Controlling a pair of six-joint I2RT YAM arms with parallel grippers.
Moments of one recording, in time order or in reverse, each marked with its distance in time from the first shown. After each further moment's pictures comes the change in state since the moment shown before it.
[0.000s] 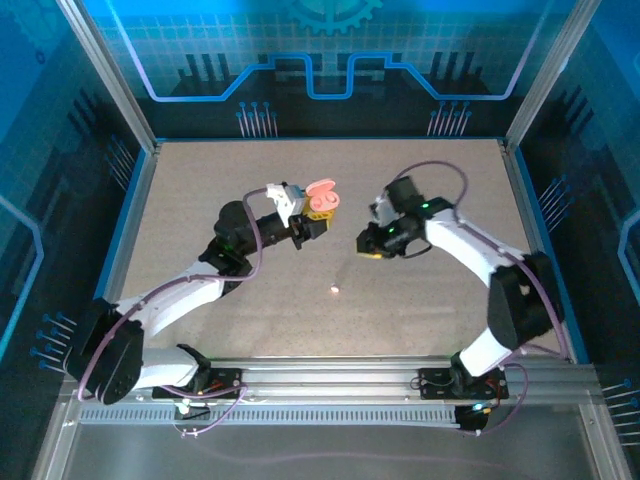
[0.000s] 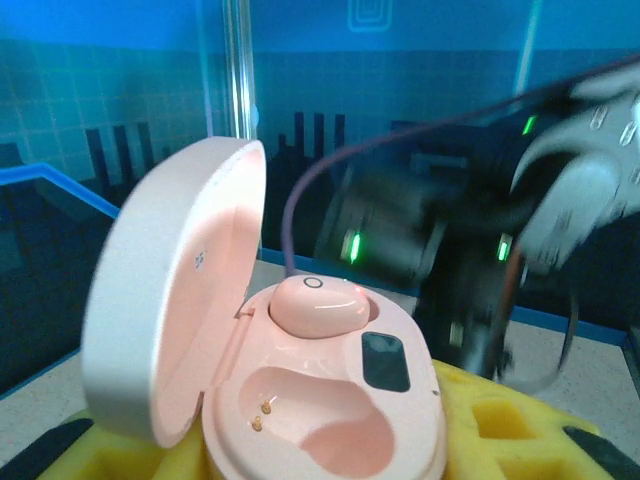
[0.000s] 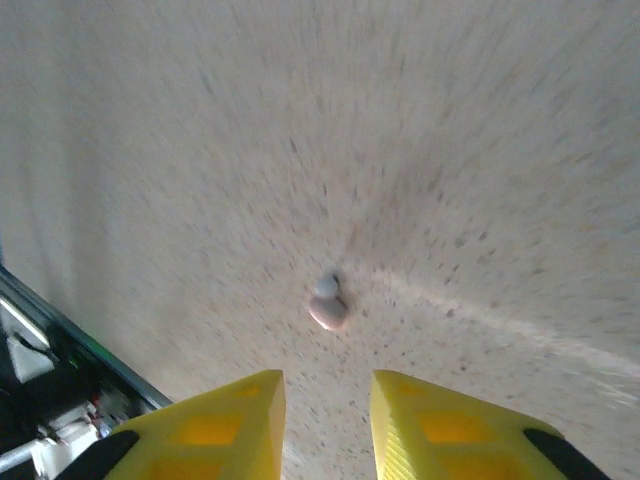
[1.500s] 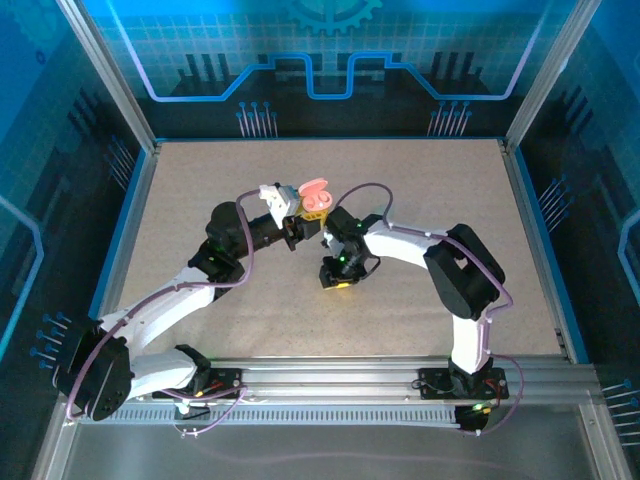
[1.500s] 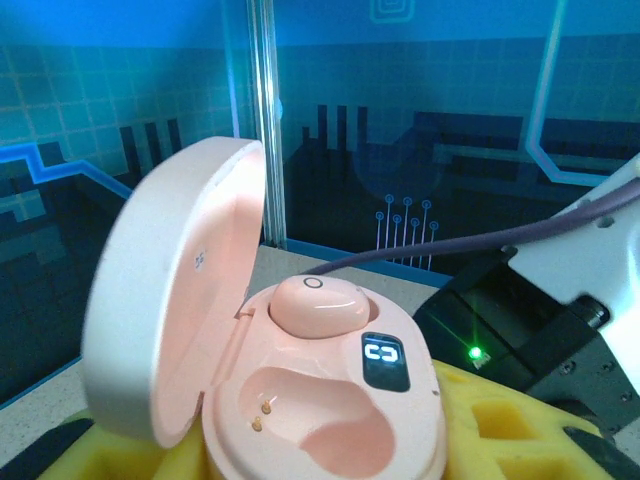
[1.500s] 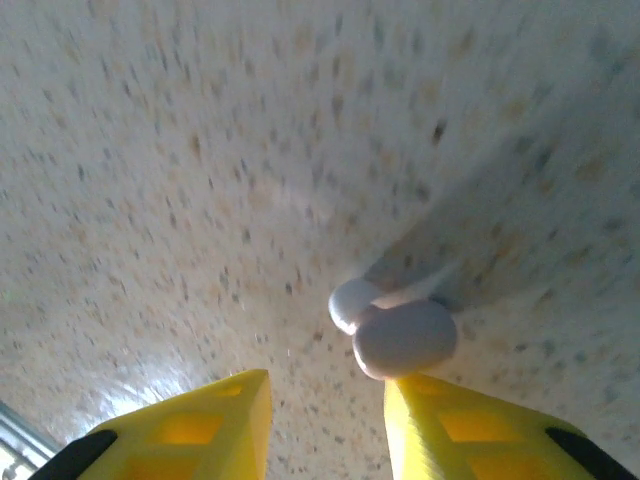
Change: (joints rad) left arm 0.005 -0.077 0.000 -0.116 -0.045 0.042; right arm 0.254 0.290 0.125 0.029 0.153 -0.010
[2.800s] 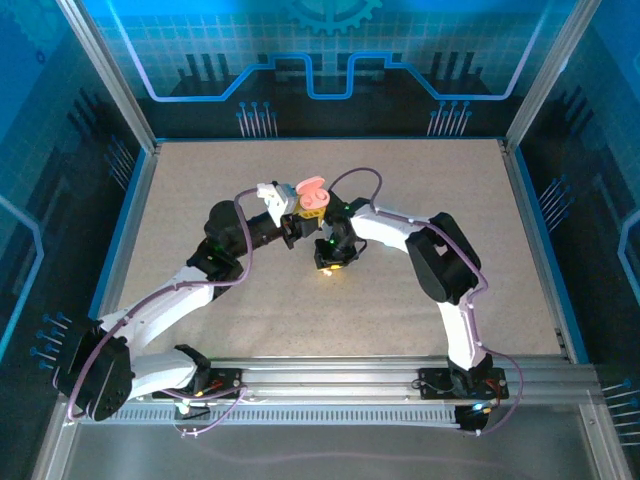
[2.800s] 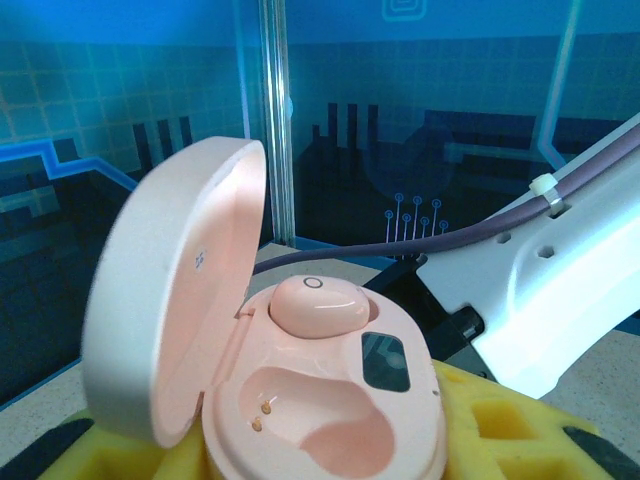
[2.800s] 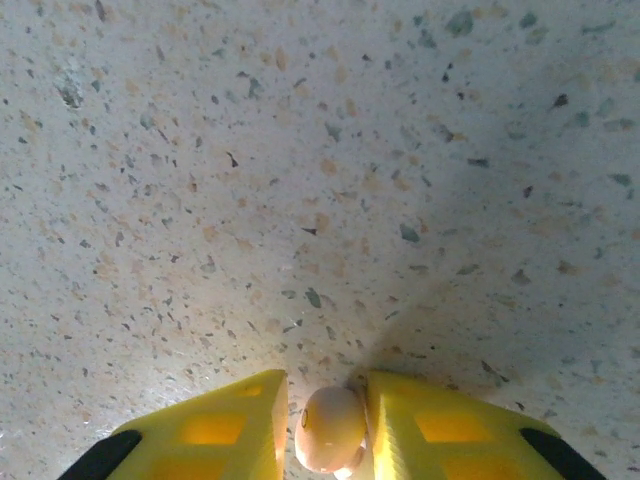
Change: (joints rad) left arm 0.017 0.000 0.000 -0.003 0.000 0.000; right arm -0.023 0.186 0.256 -0.090 0.086 0.010
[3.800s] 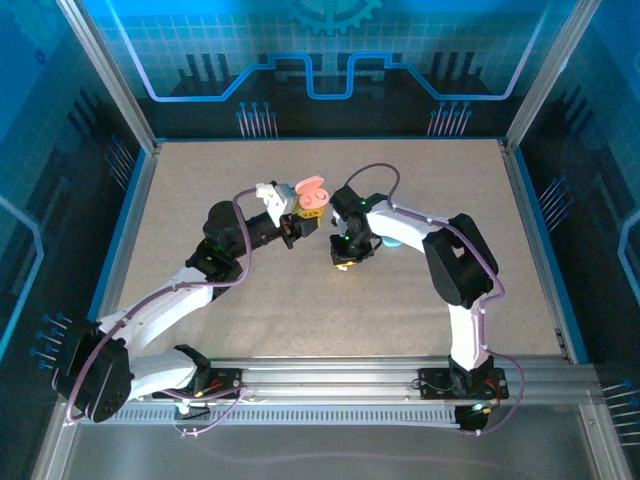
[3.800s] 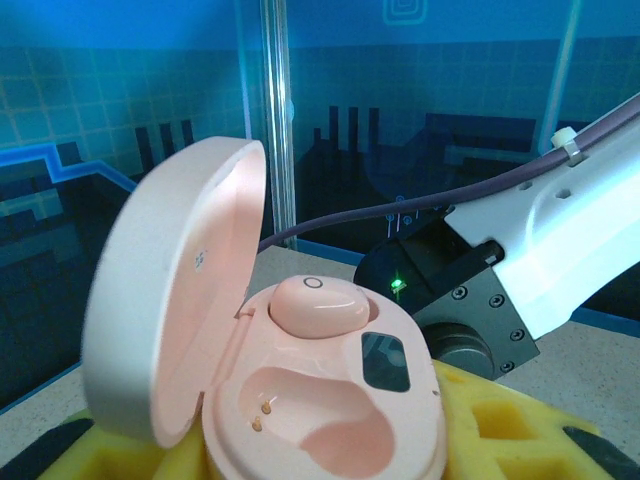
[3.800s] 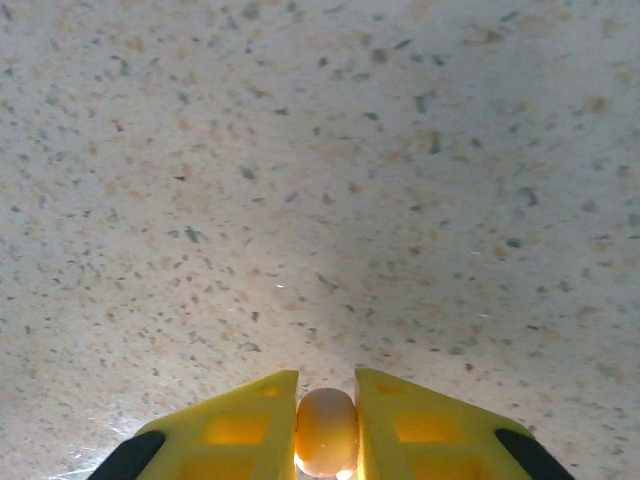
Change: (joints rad) left arm 0.000 -0.008 0.000 -0.003 -0.003 -0.001; right arm -0.072 -0.102 -0.087 -0.031 0.029 -0.043
